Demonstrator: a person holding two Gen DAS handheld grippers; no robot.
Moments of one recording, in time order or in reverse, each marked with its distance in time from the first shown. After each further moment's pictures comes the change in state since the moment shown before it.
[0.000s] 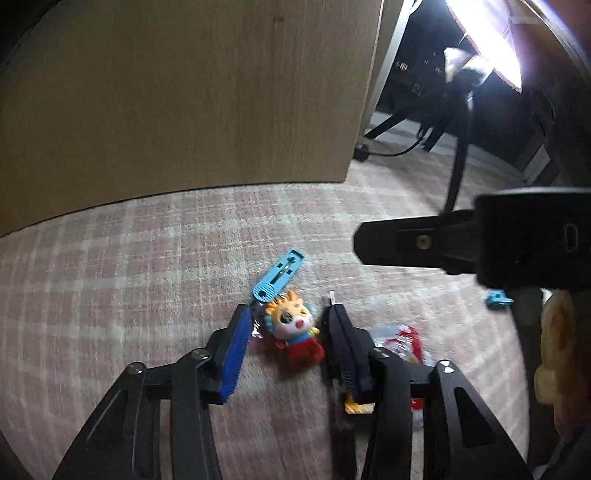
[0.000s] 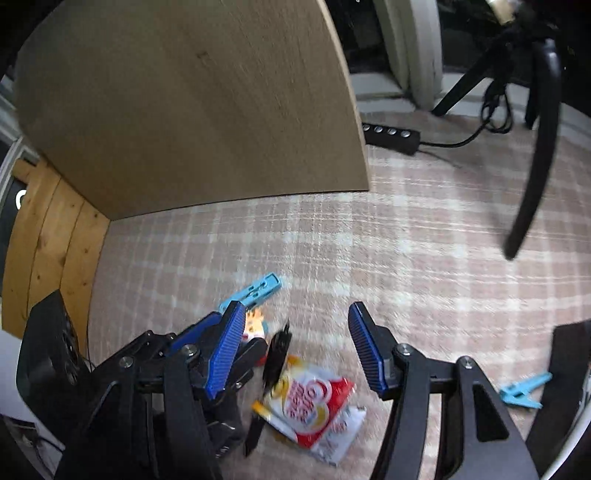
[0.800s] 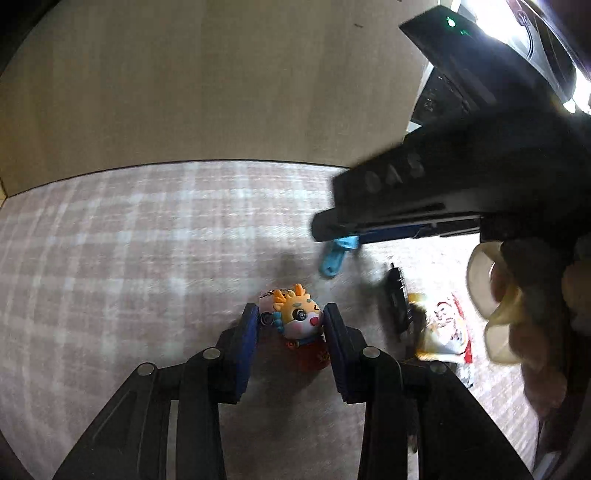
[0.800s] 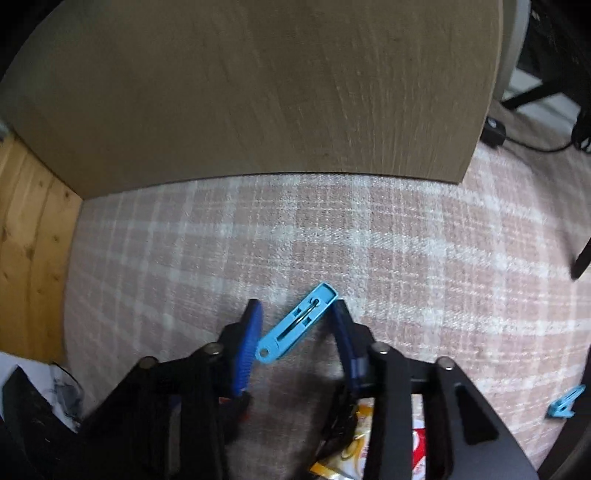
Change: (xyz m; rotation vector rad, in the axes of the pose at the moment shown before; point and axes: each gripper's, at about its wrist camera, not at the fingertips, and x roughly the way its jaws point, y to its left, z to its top) left arm -0.040 0.053 -0.057 -0.085 -0.046 -0.010; right arm 0.081 0.072 0.017 -0.072 0.096 -0.100
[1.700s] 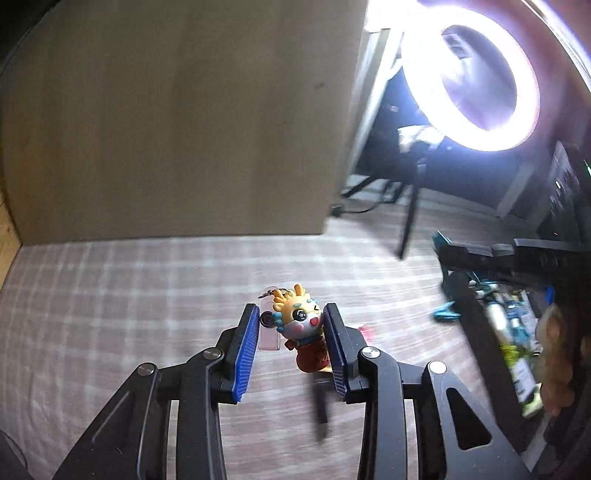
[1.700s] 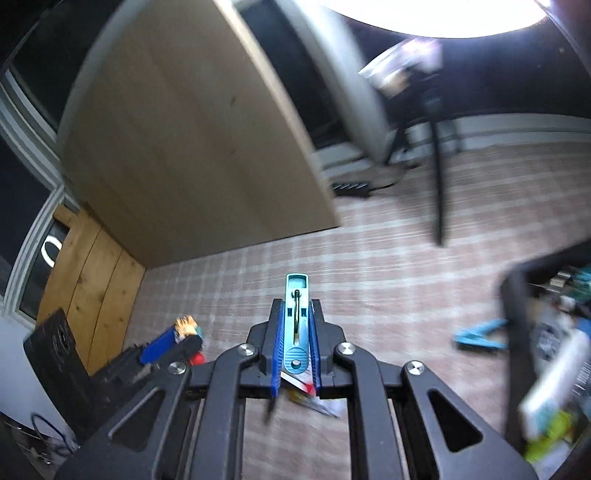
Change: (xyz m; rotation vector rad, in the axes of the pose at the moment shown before) left arm -0.082 -0.060 0.041 0.073 -0.157 -0.091; right arm -0.180 -0.096 -0.132 0.143 -0.396 0.151
